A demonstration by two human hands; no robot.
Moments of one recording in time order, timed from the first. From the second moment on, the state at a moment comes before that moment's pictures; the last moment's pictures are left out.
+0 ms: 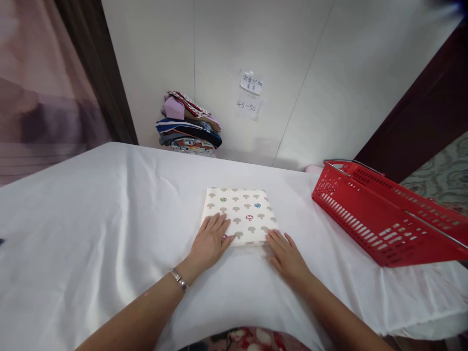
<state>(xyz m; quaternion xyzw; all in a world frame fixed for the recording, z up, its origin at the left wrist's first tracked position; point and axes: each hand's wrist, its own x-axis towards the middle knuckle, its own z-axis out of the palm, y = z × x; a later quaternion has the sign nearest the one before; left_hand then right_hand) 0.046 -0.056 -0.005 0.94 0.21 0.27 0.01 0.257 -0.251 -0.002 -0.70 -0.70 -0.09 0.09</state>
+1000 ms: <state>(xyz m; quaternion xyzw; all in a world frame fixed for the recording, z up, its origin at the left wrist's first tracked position) 0.073 -0.010 0.027 0.87 0.45 0.11 0.20 0.259 -0.144 0.018 -0.78 -0.62 0.06 0.08</state>
